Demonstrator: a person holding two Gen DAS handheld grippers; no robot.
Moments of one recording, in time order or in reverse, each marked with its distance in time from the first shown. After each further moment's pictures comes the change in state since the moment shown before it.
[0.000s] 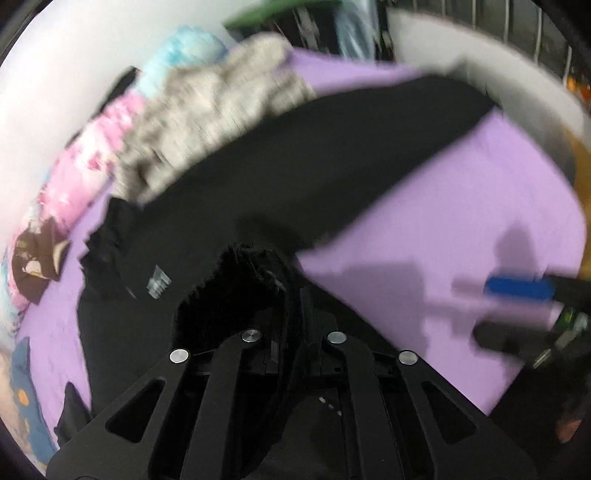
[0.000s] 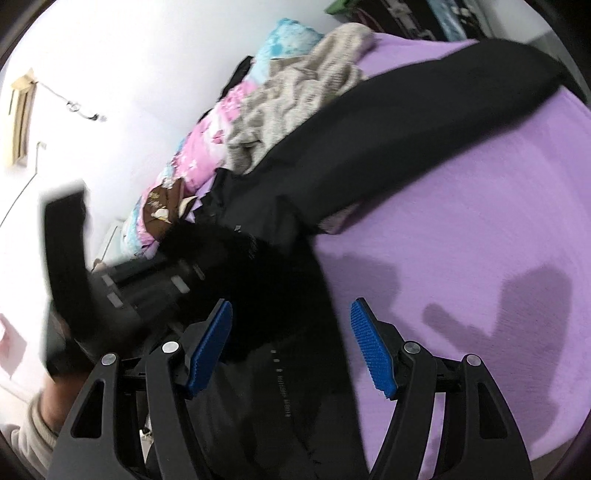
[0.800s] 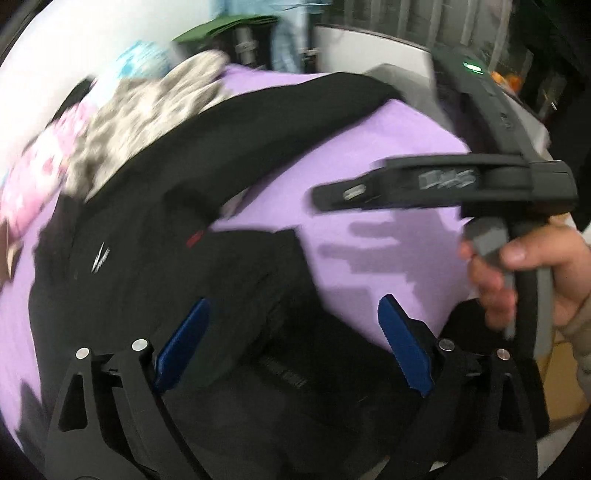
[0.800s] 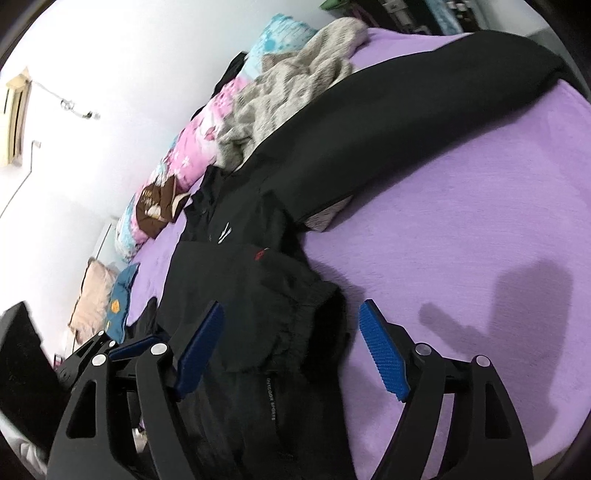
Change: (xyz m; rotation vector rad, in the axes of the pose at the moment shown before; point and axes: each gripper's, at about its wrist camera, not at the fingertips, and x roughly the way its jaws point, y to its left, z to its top) left arm -0.052 -0.011 -0.083 0.001 -0.108 -0.246; right arm 0.013 -0.004 0.006 -0.026 0.023 -0.003
